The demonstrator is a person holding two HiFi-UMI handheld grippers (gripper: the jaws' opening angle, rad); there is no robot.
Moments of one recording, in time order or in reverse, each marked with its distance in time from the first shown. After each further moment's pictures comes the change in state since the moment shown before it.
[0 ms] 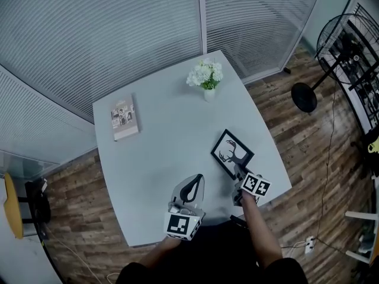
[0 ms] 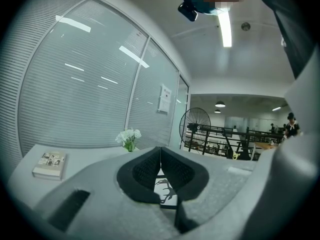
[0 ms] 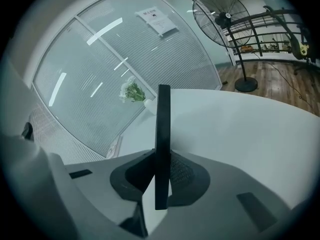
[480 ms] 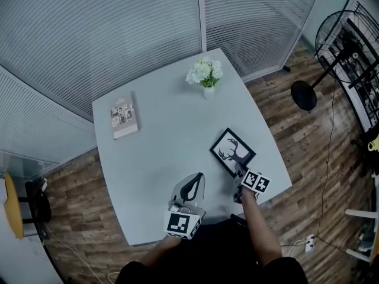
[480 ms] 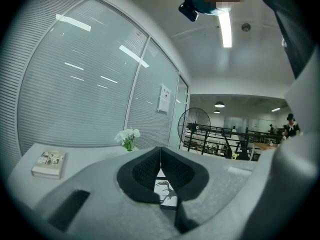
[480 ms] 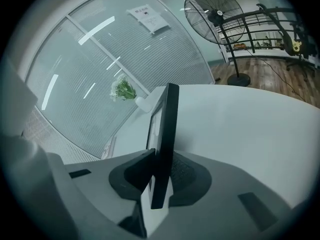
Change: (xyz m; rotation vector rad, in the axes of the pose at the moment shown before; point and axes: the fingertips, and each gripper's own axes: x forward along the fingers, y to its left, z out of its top) left arm -0.003 -0.004 -0.002 -0.002 0.002 -0.008; right arm 0.007 -0.024 -0.011 0.055 0.018 -0.053
